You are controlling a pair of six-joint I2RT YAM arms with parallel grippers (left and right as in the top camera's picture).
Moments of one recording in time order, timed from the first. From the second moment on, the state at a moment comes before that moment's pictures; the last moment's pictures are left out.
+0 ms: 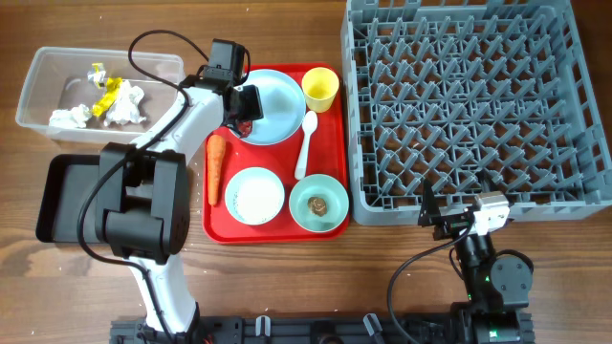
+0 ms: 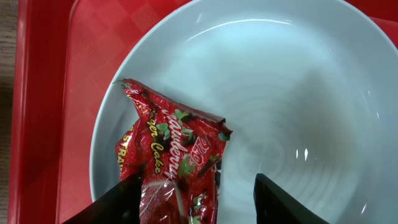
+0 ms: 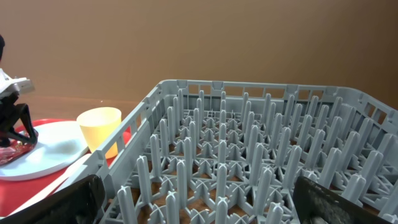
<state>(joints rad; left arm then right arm) -0.21 2.04 1.42 -0.53 0.00 -0.36 0.03 0.02 0.01 0.00 -0.10 -0.01</state>
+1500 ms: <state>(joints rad) -0.21 2.04 1.42 -0.58 0.00 -0.37 0.03 0.02 0.01 0.00 -0.10 -0.01</state>
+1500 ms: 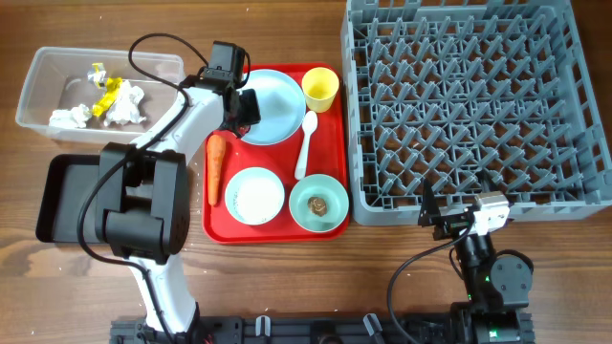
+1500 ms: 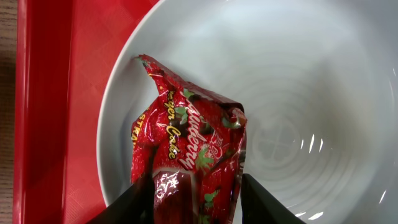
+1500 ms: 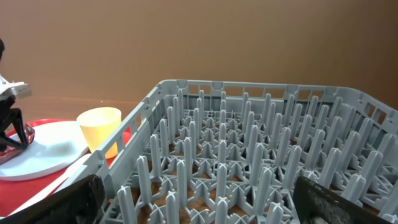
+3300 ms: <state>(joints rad) 0.27 1.93 1.38 -0.43 0.08 -0.37 0.03 0.02 0.01 0.00 -0.10 -0.01</state>
